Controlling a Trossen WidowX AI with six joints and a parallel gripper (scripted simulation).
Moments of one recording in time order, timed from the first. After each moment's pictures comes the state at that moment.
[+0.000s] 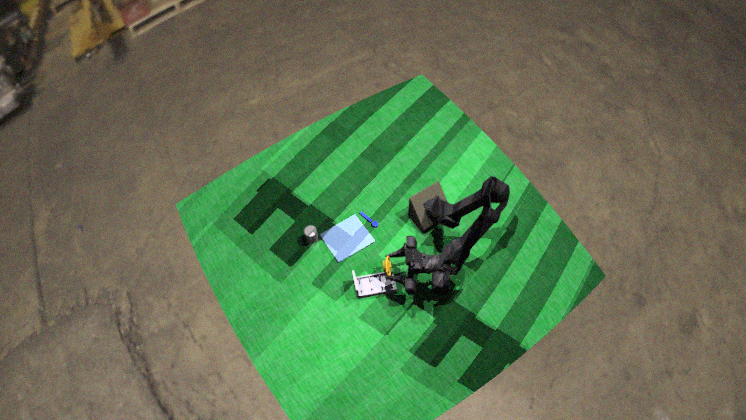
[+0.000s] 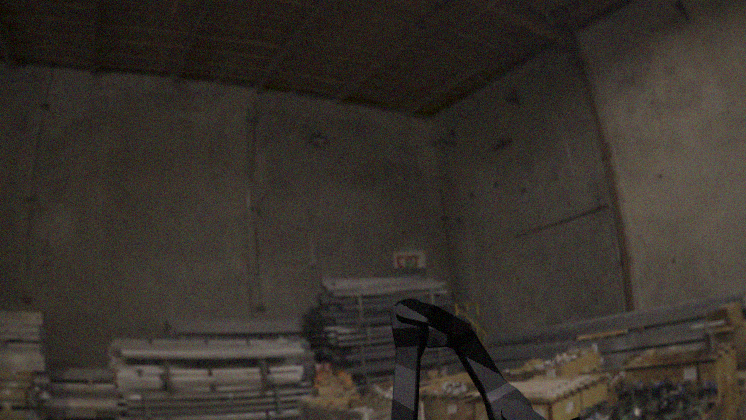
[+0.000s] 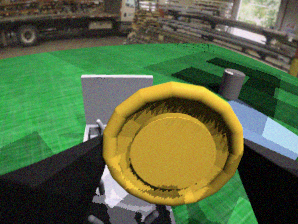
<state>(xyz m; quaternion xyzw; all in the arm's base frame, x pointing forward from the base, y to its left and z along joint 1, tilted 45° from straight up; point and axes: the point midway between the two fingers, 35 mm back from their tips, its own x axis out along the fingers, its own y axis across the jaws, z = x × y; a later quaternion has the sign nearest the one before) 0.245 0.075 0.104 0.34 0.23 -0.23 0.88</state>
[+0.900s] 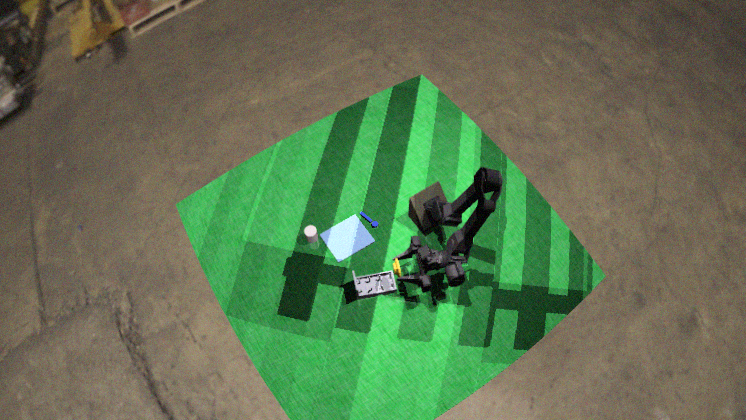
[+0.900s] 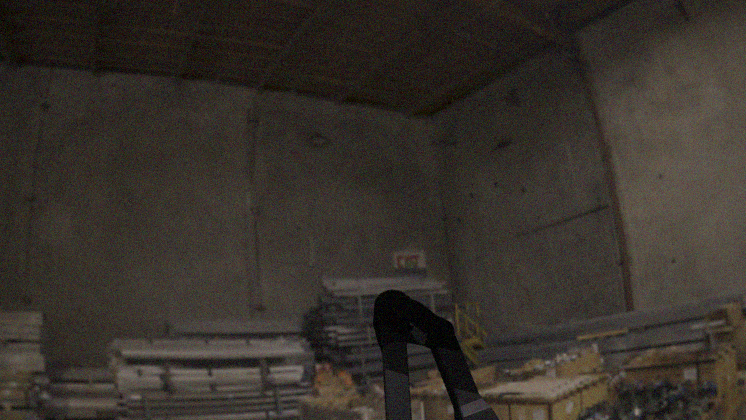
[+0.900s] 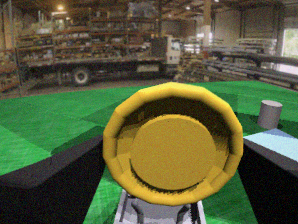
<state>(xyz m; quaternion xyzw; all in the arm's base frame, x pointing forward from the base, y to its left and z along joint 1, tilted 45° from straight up) 0.222 0.086 0.125 0.38 0.08 -0.16 0.91</state>
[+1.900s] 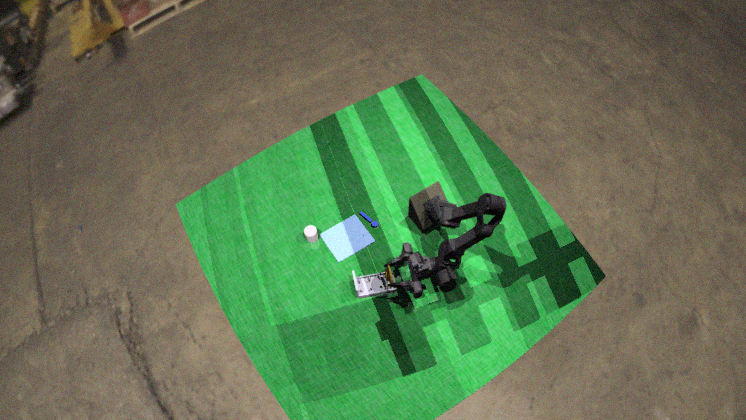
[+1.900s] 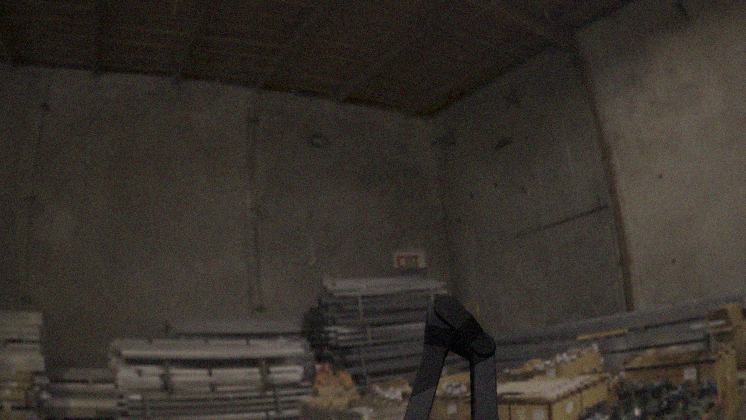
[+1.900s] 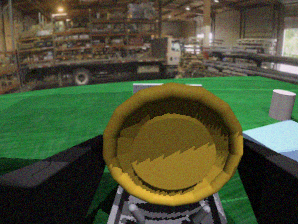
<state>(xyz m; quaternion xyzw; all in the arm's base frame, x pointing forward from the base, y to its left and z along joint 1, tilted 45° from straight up) 0.249 0.103 0.099 0.38 0.08 -0.16 0.91</state>
